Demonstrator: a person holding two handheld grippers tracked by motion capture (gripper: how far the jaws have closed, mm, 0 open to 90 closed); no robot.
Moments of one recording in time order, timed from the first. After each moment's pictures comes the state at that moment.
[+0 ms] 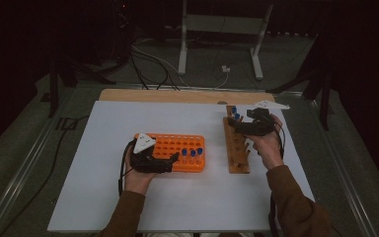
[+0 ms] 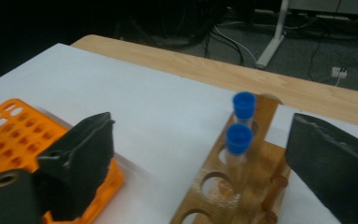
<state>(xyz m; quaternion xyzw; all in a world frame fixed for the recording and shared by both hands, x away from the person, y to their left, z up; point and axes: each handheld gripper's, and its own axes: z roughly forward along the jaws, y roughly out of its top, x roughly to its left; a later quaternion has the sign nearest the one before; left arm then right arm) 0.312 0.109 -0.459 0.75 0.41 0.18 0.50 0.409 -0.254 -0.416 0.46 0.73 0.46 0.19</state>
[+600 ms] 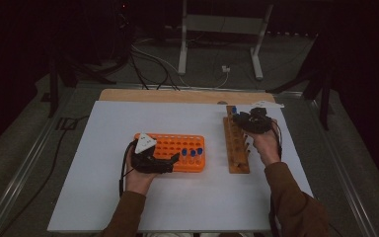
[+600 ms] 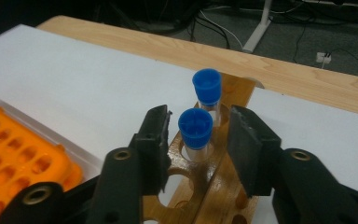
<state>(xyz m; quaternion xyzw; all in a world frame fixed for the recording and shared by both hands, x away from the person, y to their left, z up) 0.313 0.108 -0.462 0.74 0.42 0.17 0.50 0.433 -0.259 -0.440 0.47 0.74 0.42 0.20</state>
